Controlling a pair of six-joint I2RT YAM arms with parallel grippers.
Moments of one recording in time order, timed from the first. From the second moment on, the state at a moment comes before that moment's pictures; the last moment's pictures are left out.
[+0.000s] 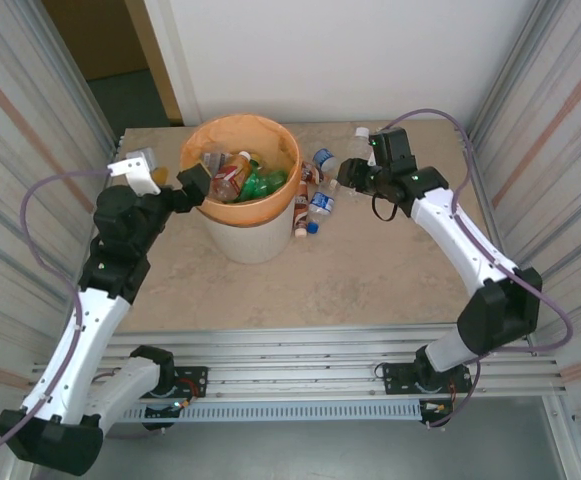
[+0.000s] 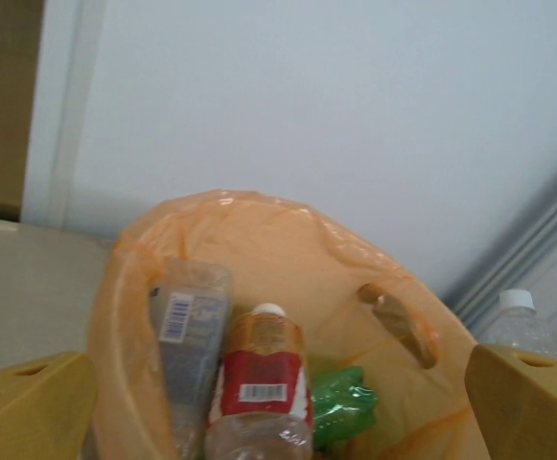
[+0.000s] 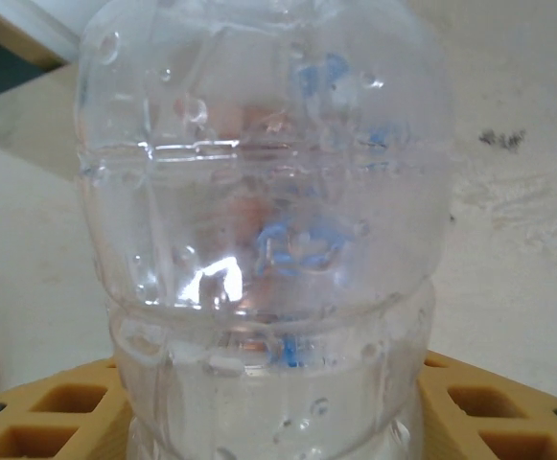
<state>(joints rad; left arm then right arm) -0.25 0.89 0.97 -0.13 0.06 -0.42 0.38 1.49 1.42 -0.62 -0.03 0.55</state>
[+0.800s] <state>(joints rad) -0.49 1.23 1.26 -0.08 0.41 -0.40 0.74 1.37 1.41 -0.35 -0.11 0.23</state>
